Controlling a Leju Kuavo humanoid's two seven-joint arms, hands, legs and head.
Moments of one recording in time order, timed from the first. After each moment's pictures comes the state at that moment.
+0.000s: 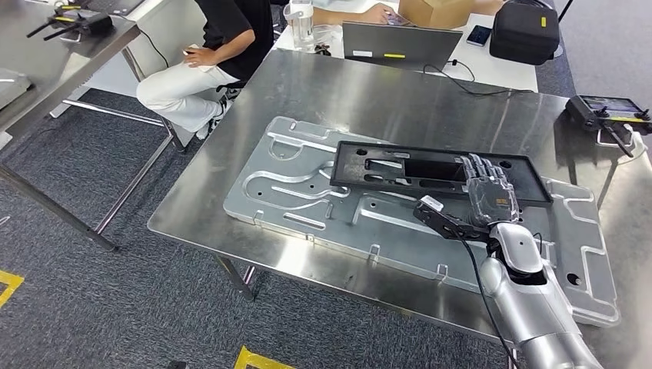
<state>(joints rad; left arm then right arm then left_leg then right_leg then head) -0.09 -0.08 1.21 -0.23 -1.28 -0.14 -0.41 -0.58 -0.21 0.37 -1.06 1.16 -0.15 0.02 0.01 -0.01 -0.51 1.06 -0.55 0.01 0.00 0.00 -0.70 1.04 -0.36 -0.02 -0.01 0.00</state>
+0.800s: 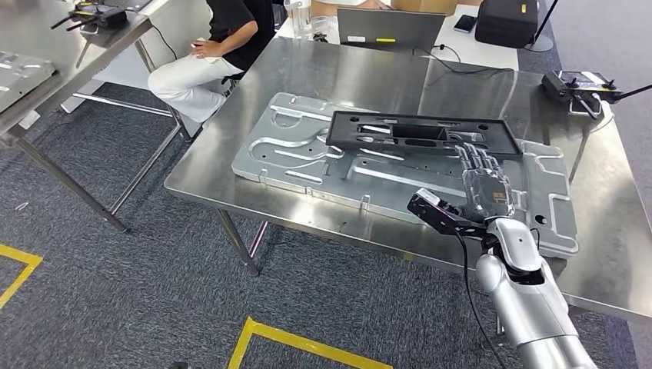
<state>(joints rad) -0.09 -0.09 1.21 -0.22 -1.28 -0.14 -0.41 -0.56 -0.20 0.37 -1.16 1.11 -0.12 0.01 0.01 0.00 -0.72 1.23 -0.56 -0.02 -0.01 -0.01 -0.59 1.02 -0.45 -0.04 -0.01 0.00</state>
